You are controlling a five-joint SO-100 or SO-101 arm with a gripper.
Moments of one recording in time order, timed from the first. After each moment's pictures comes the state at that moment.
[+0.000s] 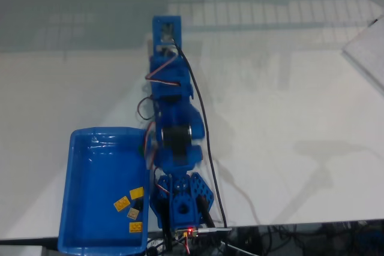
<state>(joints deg) -4.5 112.6 145.1 -3.8 -77.5</state>
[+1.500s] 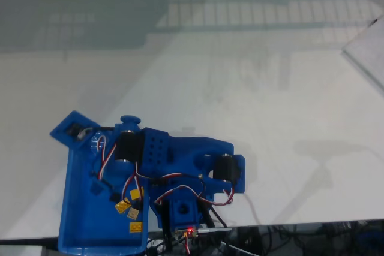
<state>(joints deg) -78.3 153.6 122.0 101.7 -54.4</state>
